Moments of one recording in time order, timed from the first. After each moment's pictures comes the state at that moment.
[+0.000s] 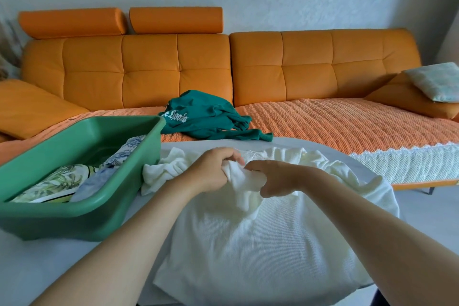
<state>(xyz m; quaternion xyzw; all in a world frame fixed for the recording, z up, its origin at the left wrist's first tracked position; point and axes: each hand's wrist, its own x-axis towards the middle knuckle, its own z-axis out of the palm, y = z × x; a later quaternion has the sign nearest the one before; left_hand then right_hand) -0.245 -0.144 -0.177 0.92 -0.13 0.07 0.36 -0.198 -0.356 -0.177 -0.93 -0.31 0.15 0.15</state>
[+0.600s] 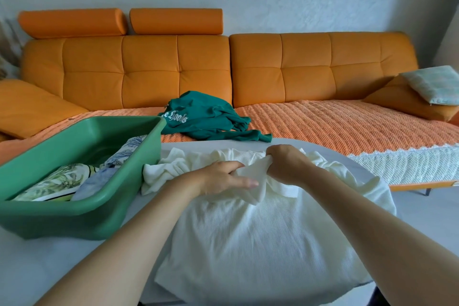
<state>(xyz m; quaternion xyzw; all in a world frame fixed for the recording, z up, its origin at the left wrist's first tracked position) -0.251 -0.152 -0.172 0.92 -0.10 -0.13 0.37 -0.192 -0.363 -0.172 -0.96 -0.19 -0.05 0.18</state>
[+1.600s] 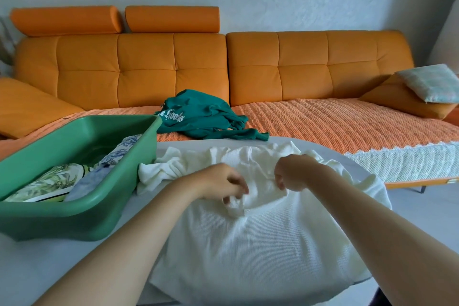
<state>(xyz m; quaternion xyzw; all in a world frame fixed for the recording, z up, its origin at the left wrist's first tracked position) -0.252 -0.160 -0.180 0.91 -0.14 -0.16 0.35 -0.195 -0.383 -0.168 -0.97 -0.20 0.09 -0.12</state>
